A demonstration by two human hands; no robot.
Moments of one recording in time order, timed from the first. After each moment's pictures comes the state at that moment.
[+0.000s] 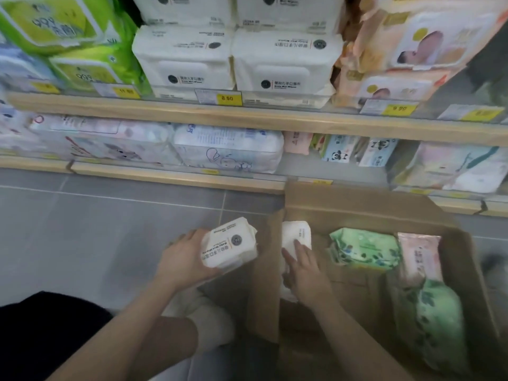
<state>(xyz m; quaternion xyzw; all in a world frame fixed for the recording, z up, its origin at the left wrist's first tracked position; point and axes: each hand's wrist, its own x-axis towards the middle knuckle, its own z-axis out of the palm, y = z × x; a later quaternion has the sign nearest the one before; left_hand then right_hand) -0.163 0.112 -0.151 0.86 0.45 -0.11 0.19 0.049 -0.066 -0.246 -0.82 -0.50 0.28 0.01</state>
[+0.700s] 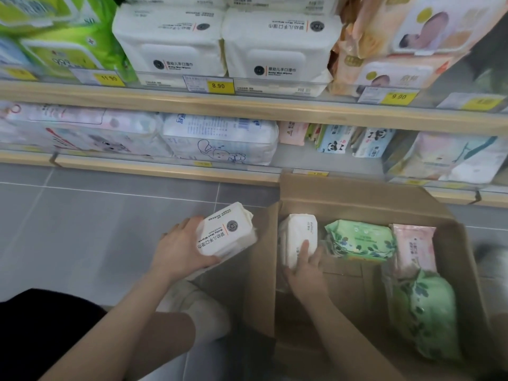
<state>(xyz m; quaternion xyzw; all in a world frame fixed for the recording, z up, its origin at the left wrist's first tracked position) -0.152 0.119 -0.153 0.85 0.47 -0.08 0.22 0.039 -0.069 -0.245 -0.89 -0.29 0.34 0.03</state>
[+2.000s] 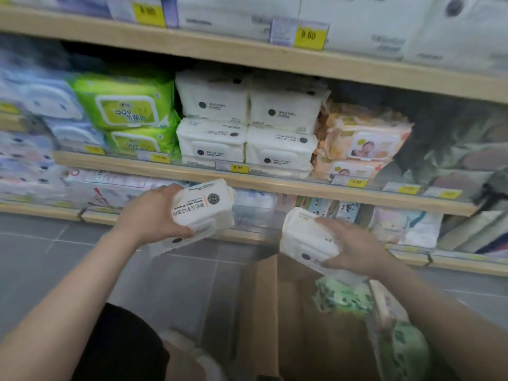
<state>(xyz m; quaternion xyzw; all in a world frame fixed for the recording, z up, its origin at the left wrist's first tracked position) -0.182 0.199 0.022 0.89 0.44 0.05 0.14 0.134 -0.048 -0.003 -0.82 -0.55 0.14 0.00</state>
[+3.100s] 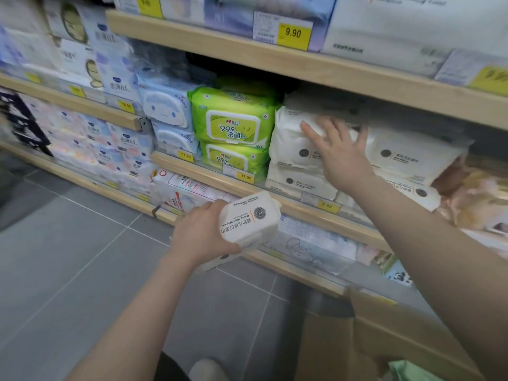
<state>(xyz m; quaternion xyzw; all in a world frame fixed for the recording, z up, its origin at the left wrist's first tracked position) -0.237 0.260 0.000 0.82 0.54 0.11 0.14 0.053 0.273 0.076 -0.69 -0.67 -0.25 0.00</state>
